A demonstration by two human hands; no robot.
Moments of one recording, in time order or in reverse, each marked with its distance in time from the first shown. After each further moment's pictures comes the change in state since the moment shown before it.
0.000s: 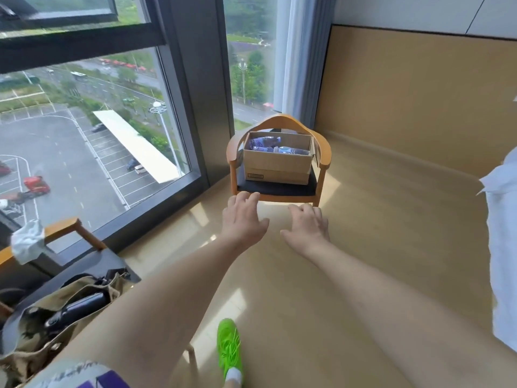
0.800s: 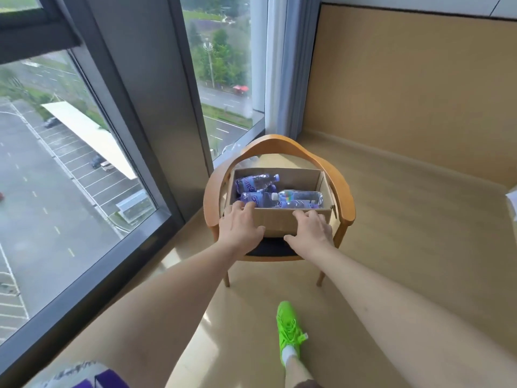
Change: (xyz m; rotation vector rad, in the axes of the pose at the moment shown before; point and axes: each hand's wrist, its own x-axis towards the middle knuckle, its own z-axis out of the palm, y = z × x) left_hand 0.484 -0.085 0.113 -0.020 -0.168 0.043; right_hand 0.481 -0.005 0.058 0.029 -0.078 0.188
